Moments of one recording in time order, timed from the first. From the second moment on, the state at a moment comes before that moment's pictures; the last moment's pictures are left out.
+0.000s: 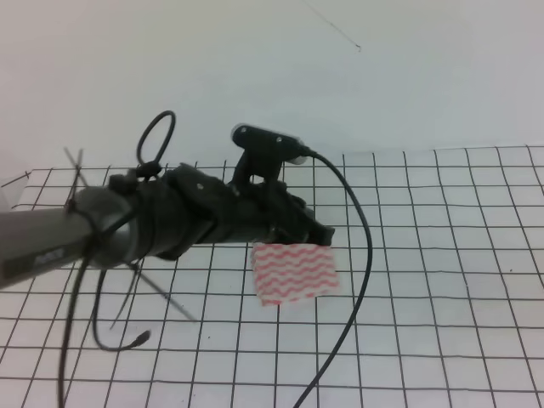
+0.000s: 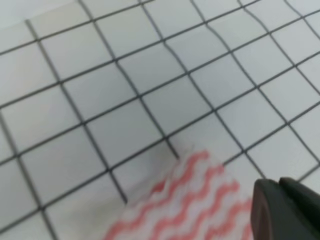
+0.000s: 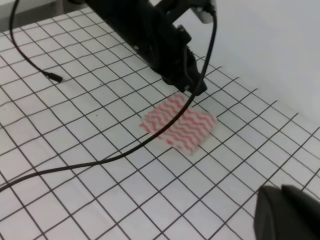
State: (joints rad) left arm -0.60 1.88 -1.21 -1.09 0.14 0.94; right arm 0.29 0.48 -0.68 0.48 0.76 -0.72
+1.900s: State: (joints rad) left arm -0.59 2.03 -1.33 -1.12 0.27 1.04; right arm 0.29 0.48 -0.68 0.48 0.79 -0.71
